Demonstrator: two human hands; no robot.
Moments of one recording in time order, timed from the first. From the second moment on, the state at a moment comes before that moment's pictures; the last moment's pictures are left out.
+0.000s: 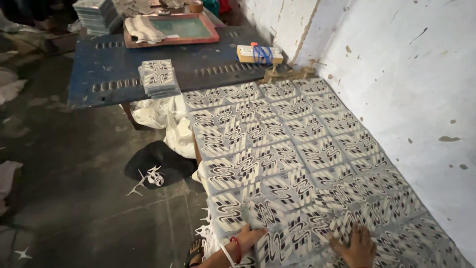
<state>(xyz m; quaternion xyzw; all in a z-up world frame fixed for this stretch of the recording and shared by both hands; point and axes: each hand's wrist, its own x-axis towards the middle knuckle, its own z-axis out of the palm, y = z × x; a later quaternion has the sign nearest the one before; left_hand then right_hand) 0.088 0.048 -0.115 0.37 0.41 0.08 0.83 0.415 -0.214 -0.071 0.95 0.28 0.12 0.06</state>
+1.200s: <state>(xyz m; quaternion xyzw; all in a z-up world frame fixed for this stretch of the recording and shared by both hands) 0.060 0.049 -0.065 0.41 0.36 0.06 0.83 0.370 -0.184 0.026 0.89 0.41 0.14 -0.15</state>
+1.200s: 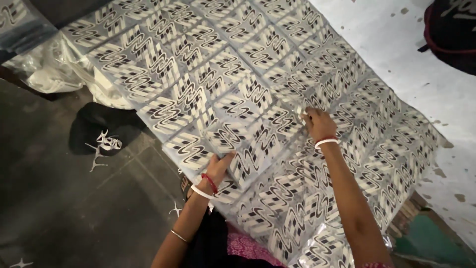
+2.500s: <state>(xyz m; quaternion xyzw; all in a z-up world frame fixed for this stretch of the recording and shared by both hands) 0.052 0.056 -0.060 0.40 0.31 0.04 0.86 0.404 -0.126 0.024 0.89 0.45 0.03 -0.05</state>
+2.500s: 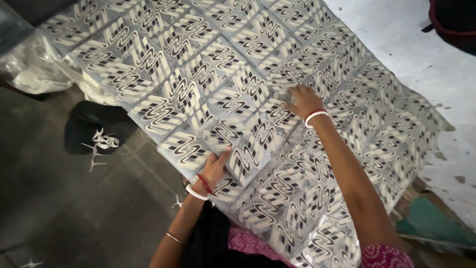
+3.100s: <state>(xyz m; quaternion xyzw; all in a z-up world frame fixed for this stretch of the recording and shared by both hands) 0.054 0.057 -0.045 0.35 0.27 0.02 0.89 0.466 -0.146 -0.004 0.94 0.35 0.02 -0.04</state>
